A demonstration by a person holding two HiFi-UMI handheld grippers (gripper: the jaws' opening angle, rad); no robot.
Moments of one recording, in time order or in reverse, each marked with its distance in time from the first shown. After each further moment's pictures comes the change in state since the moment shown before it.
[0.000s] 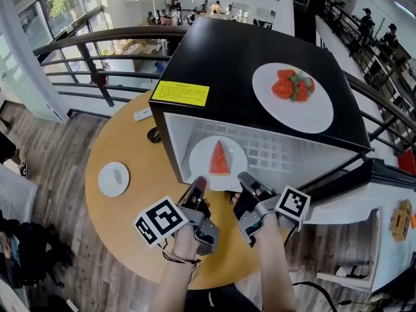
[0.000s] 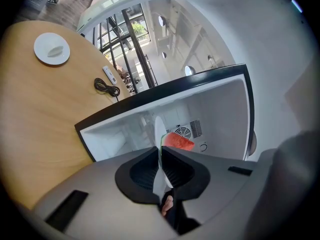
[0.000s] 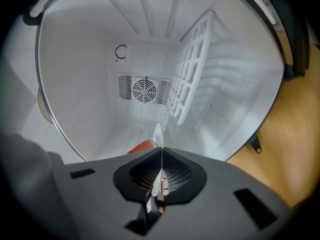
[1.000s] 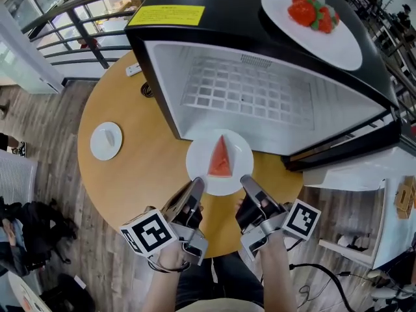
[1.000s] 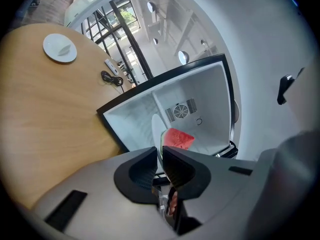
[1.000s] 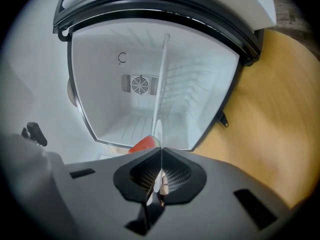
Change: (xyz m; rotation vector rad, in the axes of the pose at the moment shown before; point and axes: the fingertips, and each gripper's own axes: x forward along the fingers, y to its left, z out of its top) left arm -0.078 0.038 -0.068 0.093 0.167 0.004; right arm -0.080 -0.042 -0.073 0.014 0.034 0.019
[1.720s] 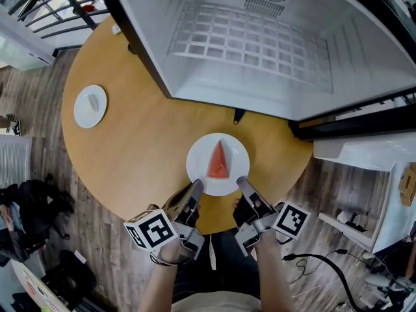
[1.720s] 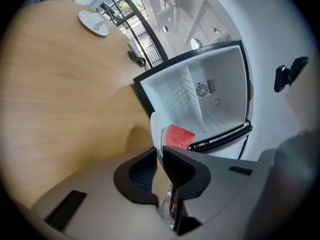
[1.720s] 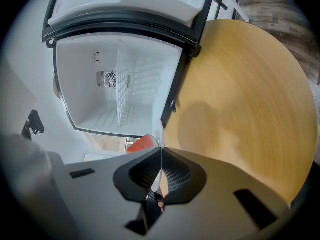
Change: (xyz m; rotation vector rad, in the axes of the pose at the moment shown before) left arm -0.021 0.094 -0.097 -0.040 0.122 0.101; right arm -0.047 -0.116 -0.051 0.048 0.052 -0.162
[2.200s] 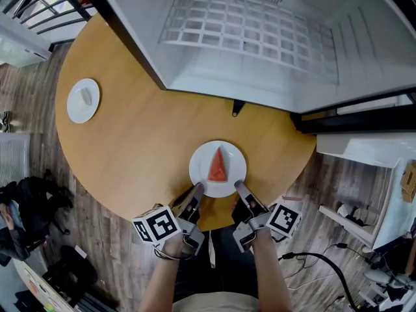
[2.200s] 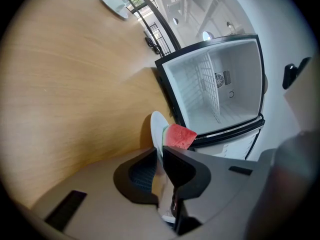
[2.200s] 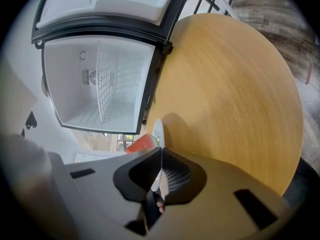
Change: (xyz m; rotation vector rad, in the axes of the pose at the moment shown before) left arm 0.007 0.055 -0.048 -0.066 0.086 0.082; right arm -0.012 -0.068 -0.019 0.026 0.020 -0.112
